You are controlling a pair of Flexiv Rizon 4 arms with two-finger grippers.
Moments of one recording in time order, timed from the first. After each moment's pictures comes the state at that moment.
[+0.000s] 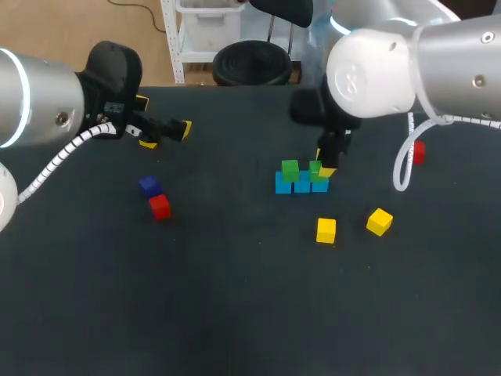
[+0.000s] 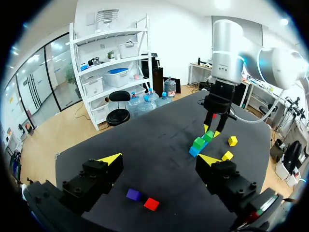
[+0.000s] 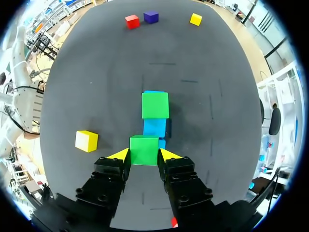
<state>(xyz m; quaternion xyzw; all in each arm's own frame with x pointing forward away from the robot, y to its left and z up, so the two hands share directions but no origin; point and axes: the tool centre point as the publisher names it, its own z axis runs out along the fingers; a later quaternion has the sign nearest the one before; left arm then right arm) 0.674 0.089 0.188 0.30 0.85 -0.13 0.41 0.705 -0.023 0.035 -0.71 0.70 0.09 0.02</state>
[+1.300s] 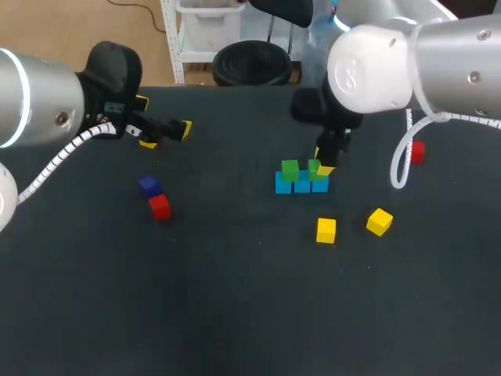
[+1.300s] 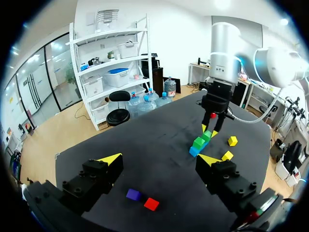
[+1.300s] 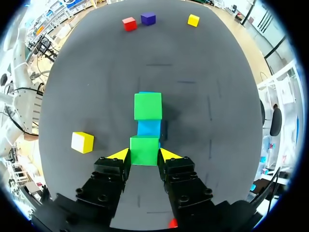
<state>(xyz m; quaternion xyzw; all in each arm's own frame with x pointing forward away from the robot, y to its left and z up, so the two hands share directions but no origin) 0.674 0.089 0.188 0.30 0.85 -0.13 0.41 0.713 -0.021 0.031 -0.71 0.70 0.10 0.03</state>
